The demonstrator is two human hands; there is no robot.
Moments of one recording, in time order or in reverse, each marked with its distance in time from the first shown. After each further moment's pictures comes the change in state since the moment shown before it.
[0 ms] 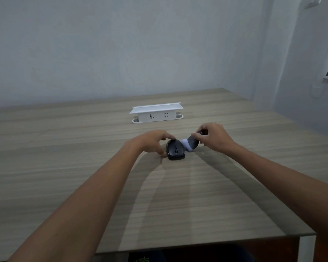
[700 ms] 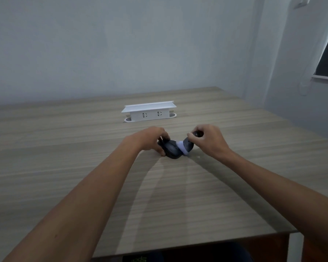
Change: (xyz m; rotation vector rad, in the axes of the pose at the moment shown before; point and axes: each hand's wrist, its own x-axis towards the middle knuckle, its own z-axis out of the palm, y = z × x) left_hand 0.015 0.011 -0.001 0.187 0.048 0.116; right_hand -0.021 -0.008 0.004 0.038 0.151 -0.010
